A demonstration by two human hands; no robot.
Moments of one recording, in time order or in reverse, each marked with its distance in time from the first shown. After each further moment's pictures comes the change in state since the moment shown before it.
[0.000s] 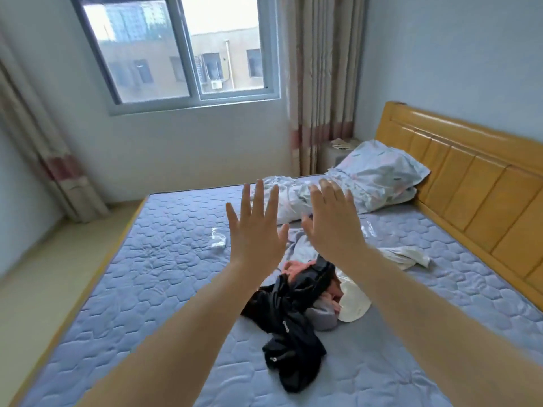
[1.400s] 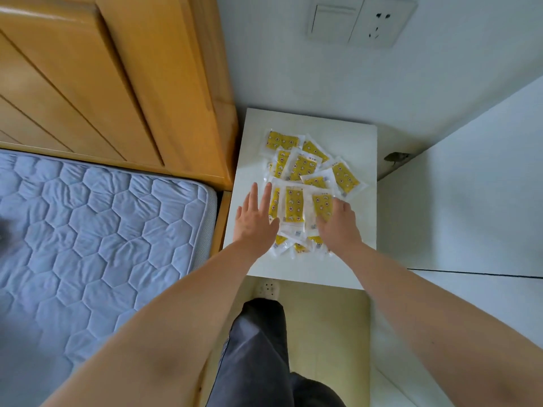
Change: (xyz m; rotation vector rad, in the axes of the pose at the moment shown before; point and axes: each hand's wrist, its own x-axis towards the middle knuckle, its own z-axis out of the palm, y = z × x) left_hand -0.202 0.949 0.341 -0.367 -1.001 1.105; right_hand -0.657 0.741 -0.014 0.193 -0.330 1.924
